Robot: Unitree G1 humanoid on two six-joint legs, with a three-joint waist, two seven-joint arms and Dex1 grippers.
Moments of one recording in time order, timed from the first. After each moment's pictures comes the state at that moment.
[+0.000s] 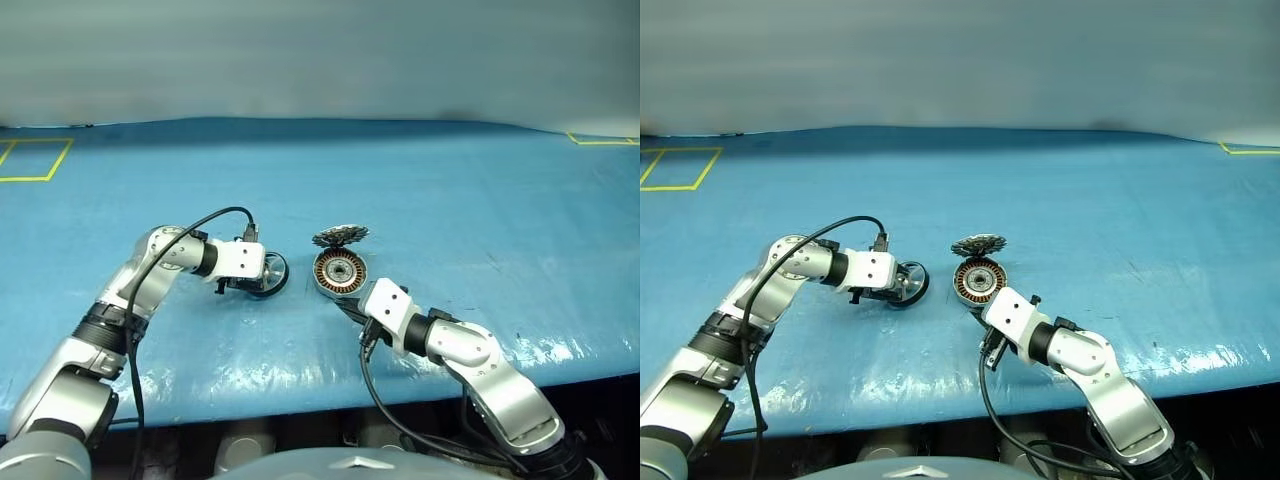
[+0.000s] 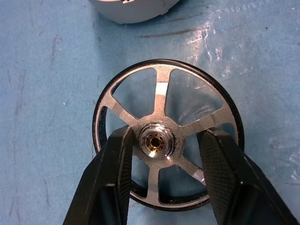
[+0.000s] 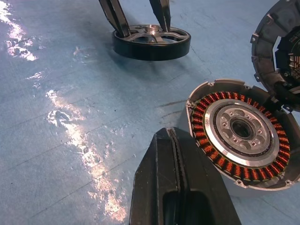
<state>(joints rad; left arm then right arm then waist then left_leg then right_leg) -0.51 0.69 -0.34 0.22 0.16 -0.07 -1.20 0.05 -0.51 0.31 -0.56 0.07 0.49 0.61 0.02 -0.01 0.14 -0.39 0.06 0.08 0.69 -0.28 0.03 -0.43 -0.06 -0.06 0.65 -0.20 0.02</state>
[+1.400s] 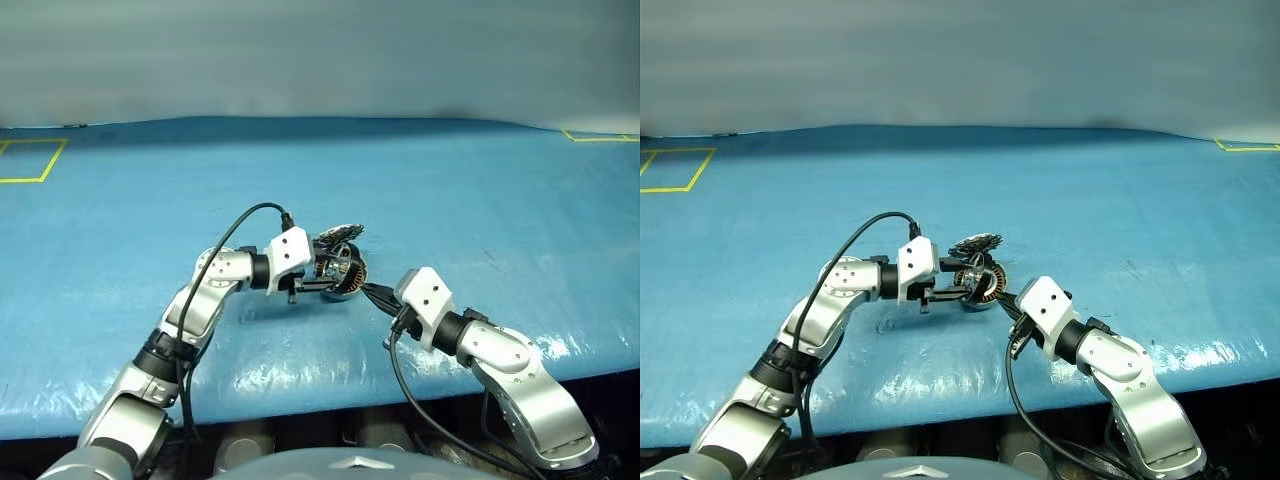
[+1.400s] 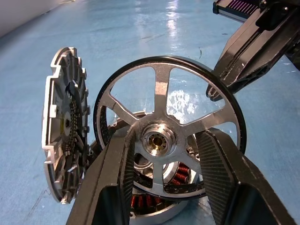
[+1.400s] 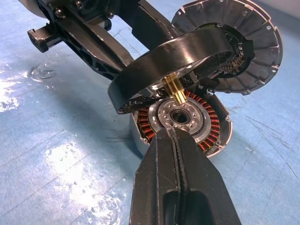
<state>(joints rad) -0.42 0.37 -0.33 0.01 -0.11 0.19 -0.97 0.15 -0.52 0.13 -0.63 0.17 0.48 0.57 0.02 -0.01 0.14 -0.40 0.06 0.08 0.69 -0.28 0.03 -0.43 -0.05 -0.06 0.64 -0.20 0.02</state>
